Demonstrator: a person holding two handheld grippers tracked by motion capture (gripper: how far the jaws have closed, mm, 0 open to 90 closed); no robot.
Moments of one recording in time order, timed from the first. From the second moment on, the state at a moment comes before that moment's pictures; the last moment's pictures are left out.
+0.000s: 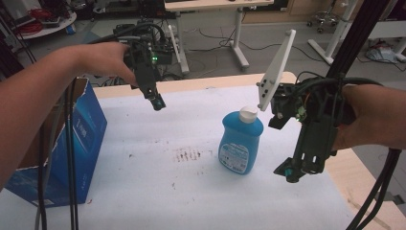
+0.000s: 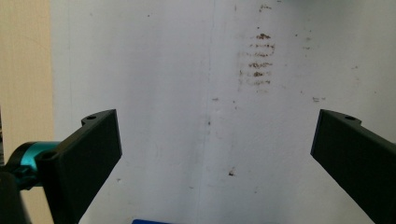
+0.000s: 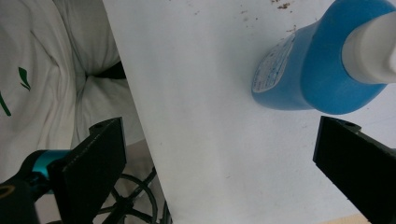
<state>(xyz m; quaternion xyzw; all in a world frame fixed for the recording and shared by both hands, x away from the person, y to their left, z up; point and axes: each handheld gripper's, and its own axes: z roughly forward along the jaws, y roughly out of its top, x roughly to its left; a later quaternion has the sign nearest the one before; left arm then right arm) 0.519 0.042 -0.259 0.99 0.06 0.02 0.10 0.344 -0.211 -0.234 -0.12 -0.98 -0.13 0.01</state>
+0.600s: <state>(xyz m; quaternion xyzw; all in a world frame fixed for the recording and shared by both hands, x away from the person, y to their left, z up) 0.513 0.039 -0.255 0.99 0.06 0.02 0.10 0.344 -0.223 -0.226 -0.16 -0.98 -0.15 -0.01</state>
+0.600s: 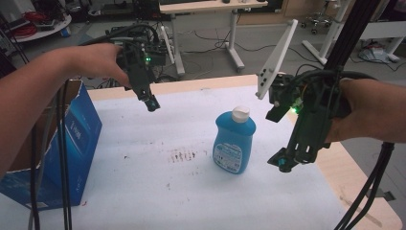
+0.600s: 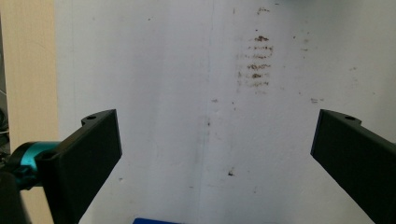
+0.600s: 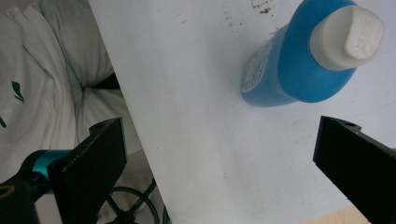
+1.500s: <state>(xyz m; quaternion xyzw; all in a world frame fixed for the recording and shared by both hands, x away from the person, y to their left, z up) 0.501 0.049 -0.253 0.99 0.07 0.04 0.10 0.350 -0.243 -0.223 -0.21 -0.96 -0.16 -0.03</state>
